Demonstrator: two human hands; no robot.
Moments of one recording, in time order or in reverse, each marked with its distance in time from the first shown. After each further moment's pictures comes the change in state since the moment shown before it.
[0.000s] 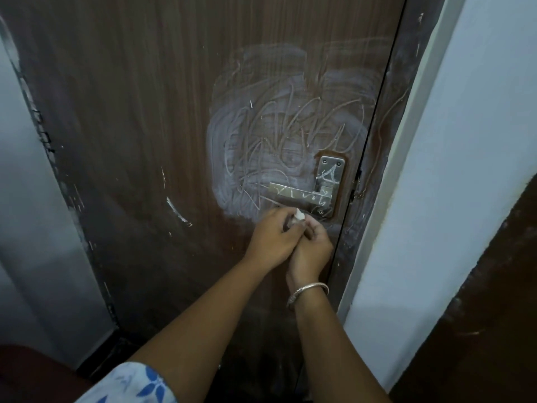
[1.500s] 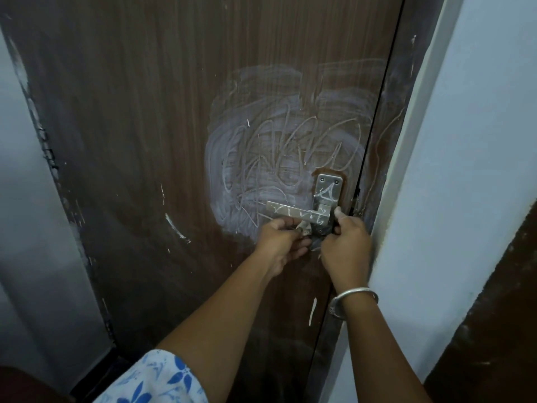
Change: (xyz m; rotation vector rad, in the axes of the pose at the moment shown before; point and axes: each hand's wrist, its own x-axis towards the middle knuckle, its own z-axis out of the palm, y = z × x) left_hand 0.040 -0.001 0.026 -0.824 -0.023 -0.574; right_hand 0.045 -0.066 -0.034 -0.973 -0.163 -0.545
